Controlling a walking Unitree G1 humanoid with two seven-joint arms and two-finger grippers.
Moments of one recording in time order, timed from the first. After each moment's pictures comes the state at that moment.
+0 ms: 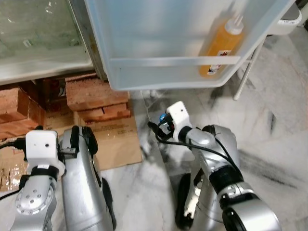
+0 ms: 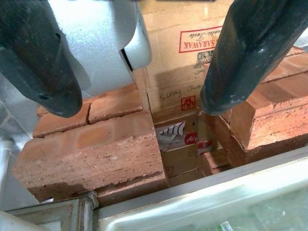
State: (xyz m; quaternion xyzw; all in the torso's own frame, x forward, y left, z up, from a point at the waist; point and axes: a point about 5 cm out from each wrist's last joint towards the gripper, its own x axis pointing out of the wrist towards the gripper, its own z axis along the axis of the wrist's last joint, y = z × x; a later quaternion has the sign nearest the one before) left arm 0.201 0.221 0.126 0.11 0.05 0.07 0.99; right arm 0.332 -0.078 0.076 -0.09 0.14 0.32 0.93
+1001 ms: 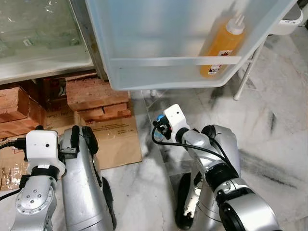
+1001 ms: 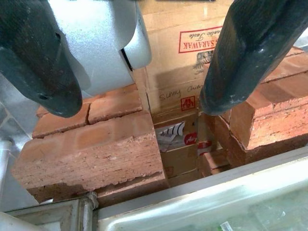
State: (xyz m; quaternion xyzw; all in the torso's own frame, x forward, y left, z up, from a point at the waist) left arm 0.201 0.221 0.126 0.11 0.05 0.07 0.99; right arm 0.338 -0.080 0.072 -0.11 0.14 0.28 0.94
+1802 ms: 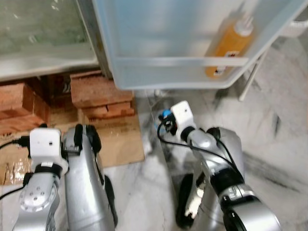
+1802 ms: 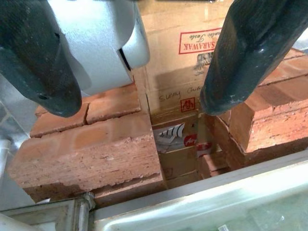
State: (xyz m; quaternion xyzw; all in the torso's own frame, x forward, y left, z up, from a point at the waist) left arm 0.210 0.217 0.126 0.10 0.04 0.05 0.99; right arm 0.330 -0.108 0.091 -0.08 0.08 0.24 0.96
